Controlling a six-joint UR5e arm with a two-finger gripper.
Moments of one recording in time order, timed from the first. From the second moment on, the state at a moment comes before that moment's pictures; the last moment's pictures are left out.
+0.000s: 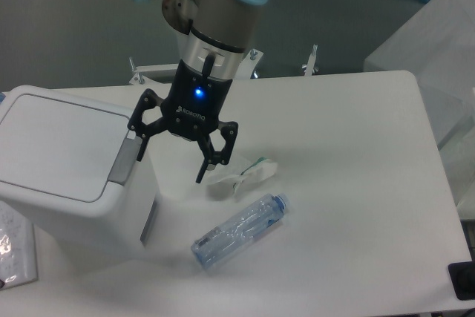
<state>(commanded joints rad) 2.39 -1.71 -1.63 -0.94 0.99 0.46</state>
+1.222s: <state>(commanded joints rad) 2.40 -1.75 -1.55 -0.95 0.99 0.46</state>
